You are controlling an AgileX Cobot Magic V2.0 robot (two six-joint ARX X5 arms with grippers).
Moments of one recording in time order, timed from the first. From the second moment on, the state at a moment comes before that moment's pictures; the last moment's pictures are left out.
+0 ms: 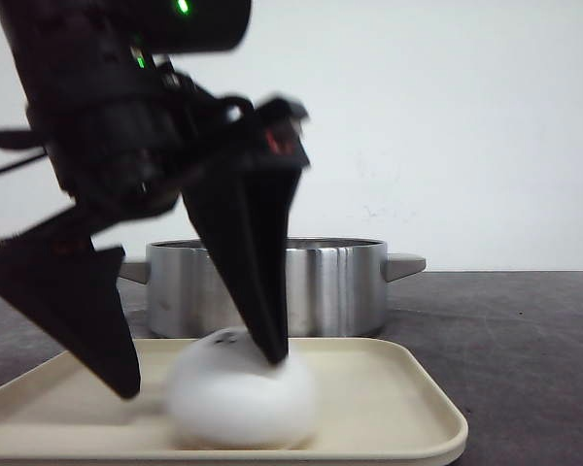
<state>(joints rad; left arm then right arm) -0.89 1.53 0.95 -0.66 0.21 -0.48 0.72 1.19 1.70 -0.87 0.19 0.28</state>
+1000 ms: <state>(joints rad) -0.90 1.56 0.95 -0.48 0.11 -0.58 0.73 1.19 1.70 -0.88 0.18 0.28</state>
